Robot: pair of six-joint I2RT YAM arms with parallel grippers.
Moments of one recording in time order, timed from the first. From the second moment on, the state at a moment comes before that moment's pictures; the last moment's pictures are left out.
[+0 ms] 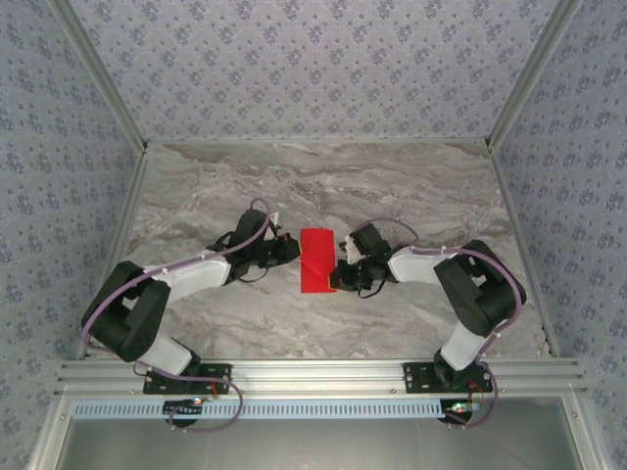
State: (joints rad) left arm -0.61 1.50 0.71 0.10 0.33 -0.79; right arm 0.63 1.69 0.74 -0.09 -0.53 0.67
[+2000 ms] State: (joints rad) left arm -0.66 1.71 0.72 0.12 0.31 -0.86; right arm 0.74 1.65 0.81 -0.20 -0.44 0.60
